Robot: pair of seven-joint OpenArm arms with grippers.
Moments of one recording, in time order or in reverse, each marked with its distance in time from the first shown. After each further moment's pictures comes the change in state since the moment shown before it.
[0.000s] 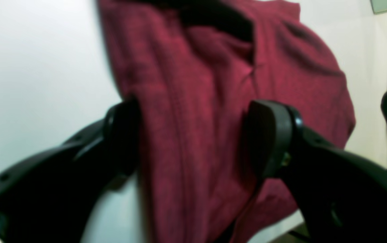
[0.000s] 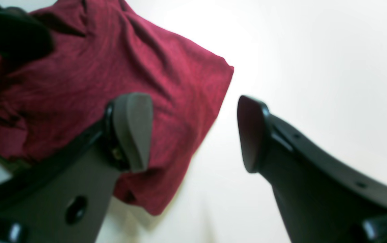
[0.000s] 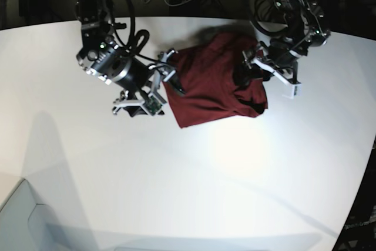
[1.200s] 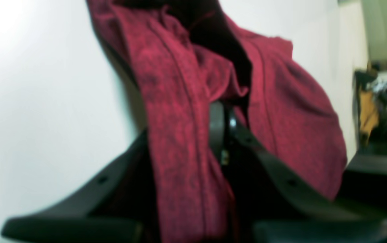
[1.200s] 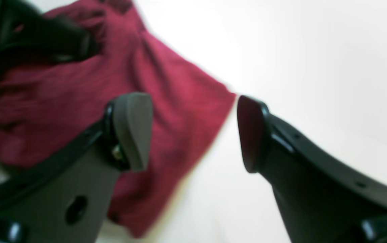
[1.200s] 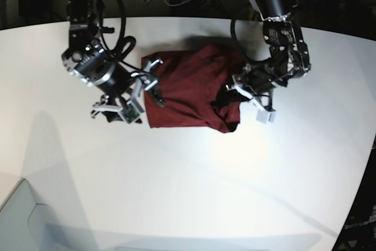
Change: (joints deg) left arm -14.1 -3.6 8.3 -23.2 -0.7 -2.5 -2.7; right arm 0.2 -0.2 8.8 2.4 0.2 0.0 -0.2
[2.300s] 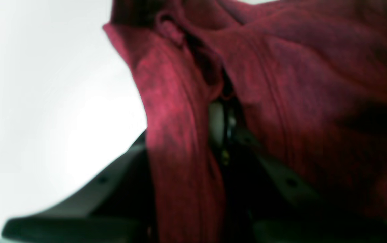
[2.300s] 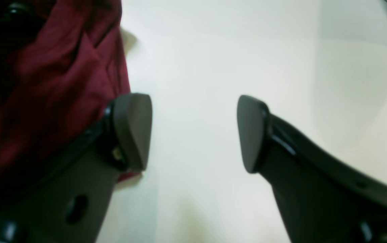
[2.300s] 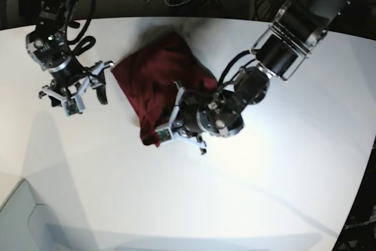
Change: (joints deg) left arm -21.9 -10.4 64.7 -3.9 28.2 2.5 -24.3; right arm -3.5 -0.3 18.1 0.9 0.2 0.0 -0.2
